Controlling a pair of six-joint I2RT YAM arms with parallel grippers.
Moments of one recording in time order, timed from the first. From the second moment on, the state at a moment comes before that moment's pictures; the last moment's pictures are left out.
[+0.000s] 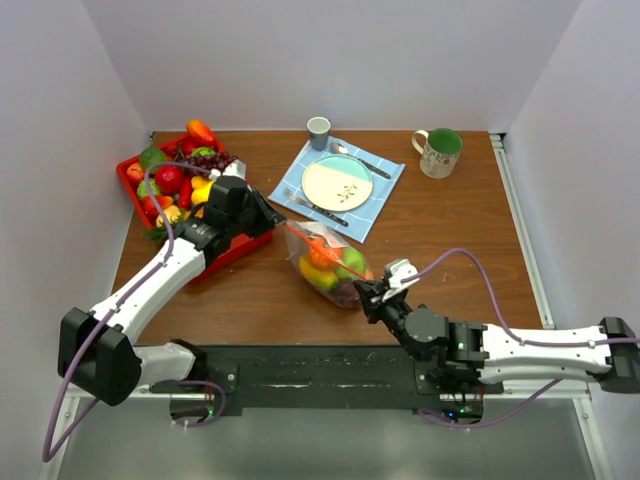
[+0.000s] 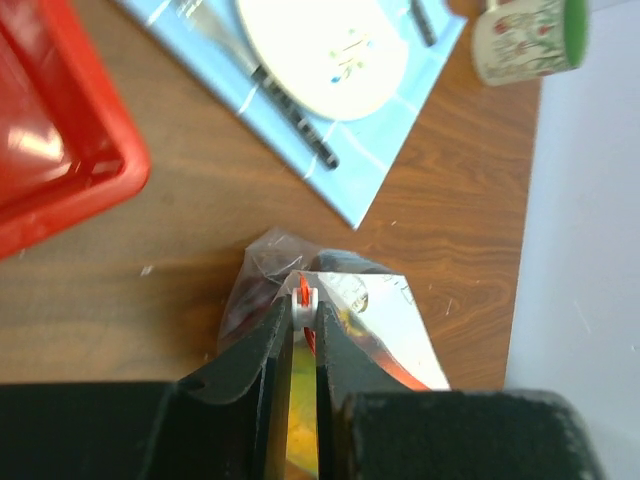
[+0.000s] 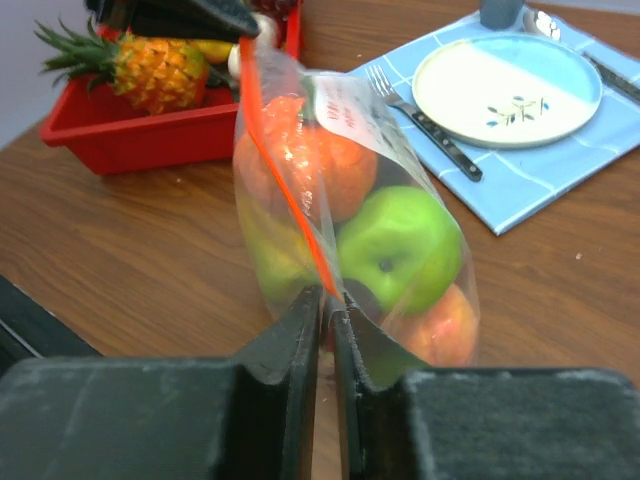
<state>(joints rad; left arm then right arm) -0.44 1.25 0.98 -0.35 0.05 -0.90 1.43 0.70 0.38 0.20 0.87 0.26</state>
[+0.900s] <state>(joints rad) -0.44 1.23 1.14 -0.40 -0.23 -0.56 1.38 1.28 1.04 -0.07 0.49 0.34</state>
